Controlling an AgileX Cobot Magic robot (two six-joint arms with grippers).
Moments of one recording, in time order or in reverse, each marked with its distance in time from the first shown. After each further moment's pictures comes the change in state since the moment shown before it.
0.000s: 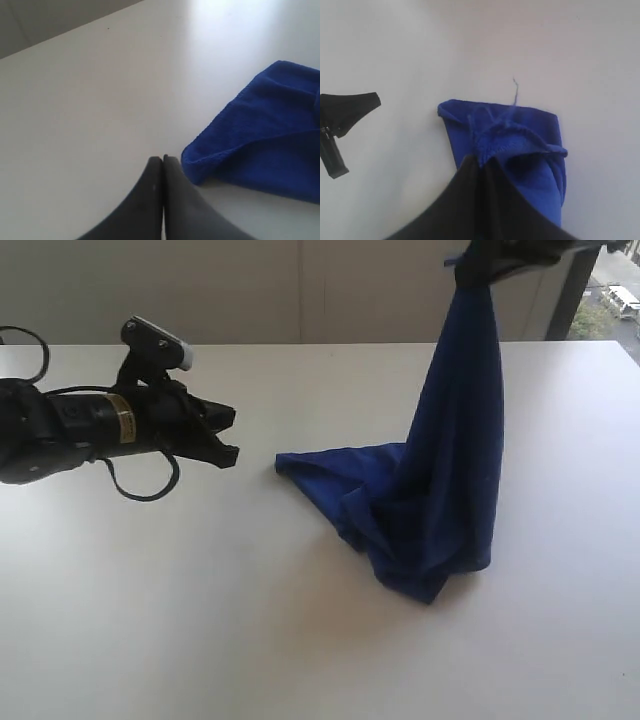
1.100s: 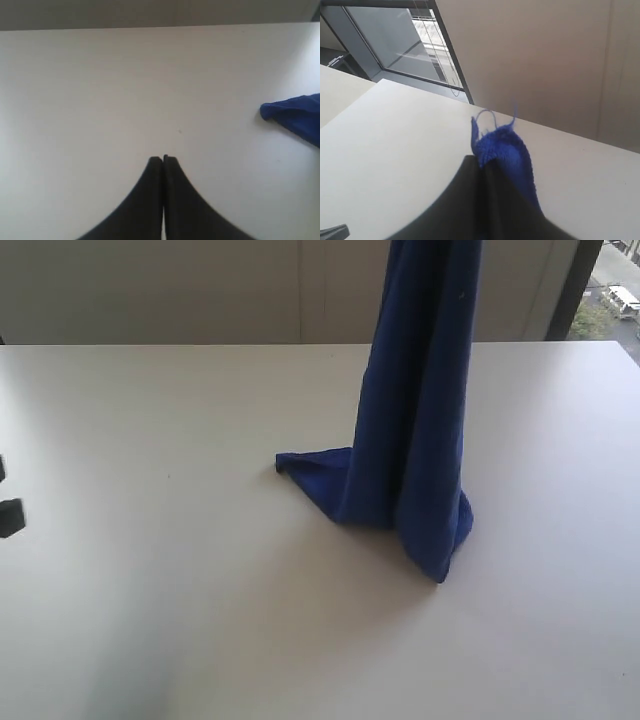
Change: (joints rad) left arm 0.101 -1.011 0.621 -0.757 0.436 0.412; right arm 0.000 -0.073 -0.426 0.207 0.019 -0.084
